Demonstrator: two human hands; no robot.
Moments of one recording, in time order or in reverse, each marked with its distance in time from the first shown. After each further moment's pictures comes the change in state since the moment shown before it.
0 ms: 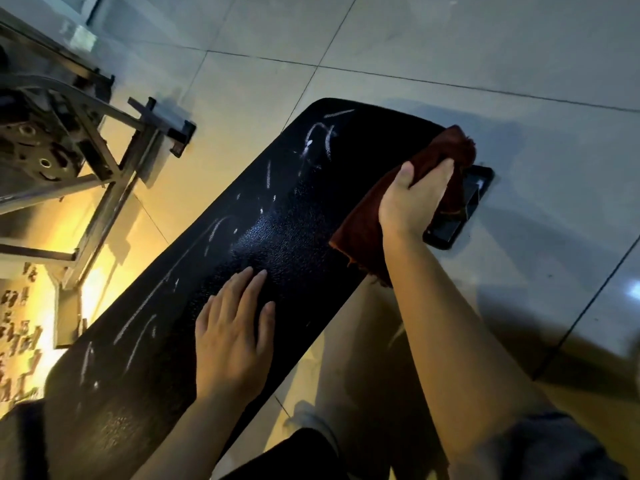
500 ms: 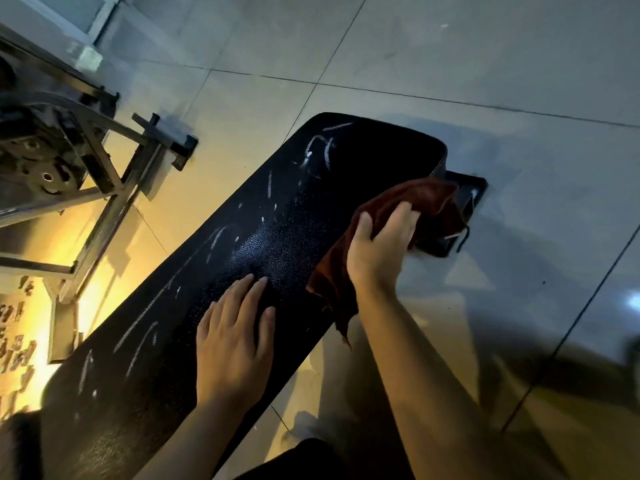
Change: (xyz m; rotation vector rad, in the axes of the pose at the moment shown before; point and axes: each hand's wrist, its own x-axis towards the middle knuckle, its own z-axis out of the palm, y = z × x) left_hand -0.002 -0.001 0.001 -0.020 0.028 0.002; right_hand -0.066 0.011 -0.006 -0.051 -0.165 -0.044
